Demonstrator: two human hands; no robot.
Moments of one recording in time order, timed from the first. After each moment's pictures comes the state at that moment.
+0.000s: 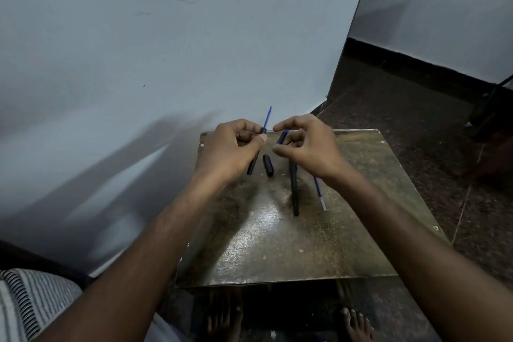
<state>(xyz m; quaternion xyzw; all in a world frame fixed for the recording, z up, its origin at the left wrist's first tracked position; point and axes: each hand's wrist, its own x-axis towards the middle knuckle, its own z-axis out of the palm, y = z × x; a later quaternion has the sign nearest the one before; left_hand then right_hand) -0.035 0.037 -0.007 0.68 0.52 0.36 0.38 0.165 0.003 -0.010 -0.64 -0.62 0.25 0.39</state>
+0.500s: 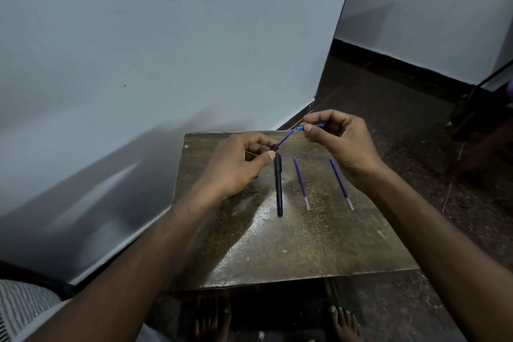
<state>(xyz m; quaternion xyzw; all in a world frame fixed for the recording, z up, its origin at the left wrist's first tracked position) -0.008 0.023 -0.014 0.75 0.42 0.30 0.42 0.226 -0.031 0.009 -0.58 -0.49 0.35 0.55</state>
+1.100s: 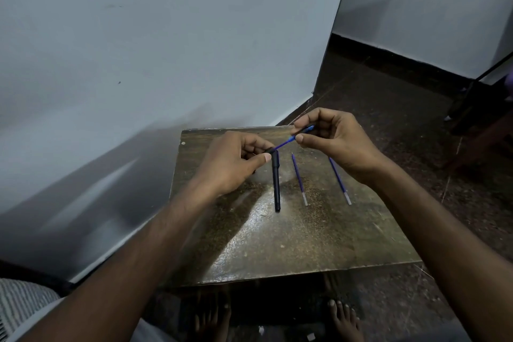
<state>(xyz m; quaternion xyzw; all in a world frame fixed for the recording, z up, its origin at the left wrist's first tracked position) -0.011 0.025 -0.020 0.76 0.43 0.27 0.40 0.233 -0.035 0.013 -0.55 -0.58 0.38 0.46</state>
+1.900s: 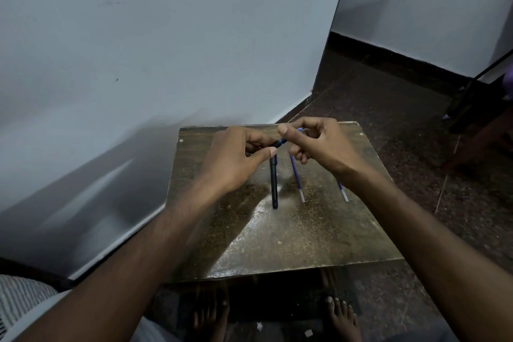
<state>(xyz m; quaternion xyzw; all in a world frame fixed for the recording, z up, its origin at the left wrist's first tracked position) -0.003 0.013 -0.009 0.78 0.42 0.30 0.35 0.216 -0.030 -0.005 -0.57 -0.55 0.39 0.46</state>
